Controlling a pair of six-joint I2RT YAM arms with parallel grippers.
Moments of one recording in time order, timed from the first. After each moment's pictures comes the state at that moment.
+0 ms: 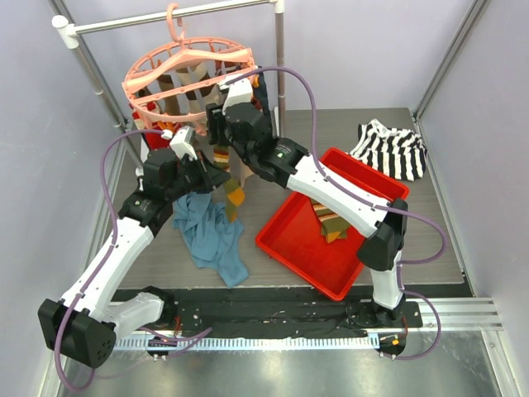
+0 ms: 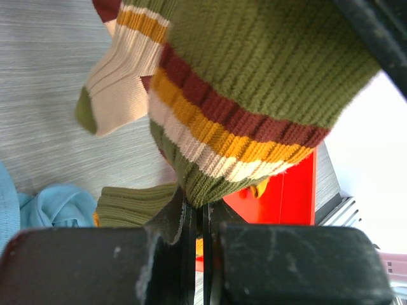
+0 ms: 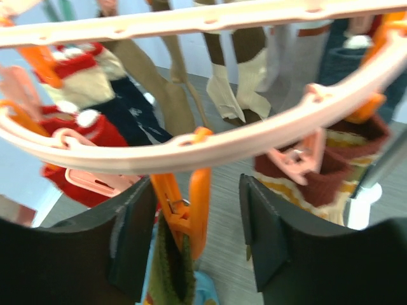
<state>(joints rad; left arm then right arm) -0.35 1.06 0.98 -0.26 0.31 -0.55 0.96 1.94 2.10 -0.30 0.48 0.23</state>
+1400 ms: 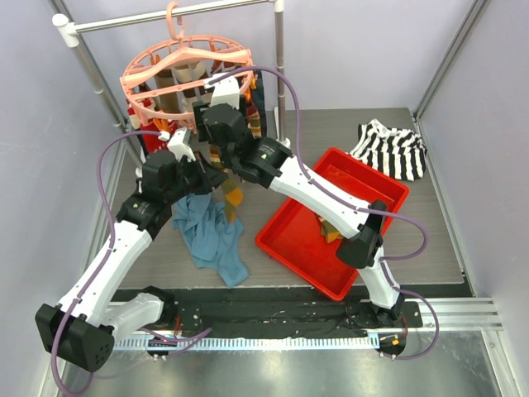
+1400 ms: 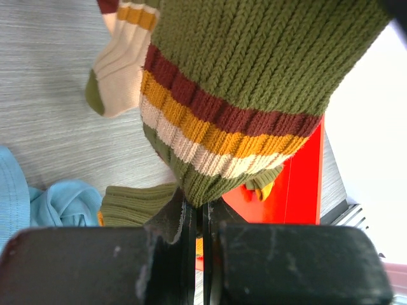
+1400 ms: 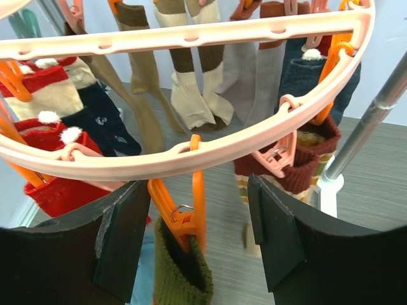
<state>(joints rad) -0.36 1.03 0.99 -0.29 0.25 -0.55 1.03 2.10 2.39 -0.46 0.74 0.21</state>
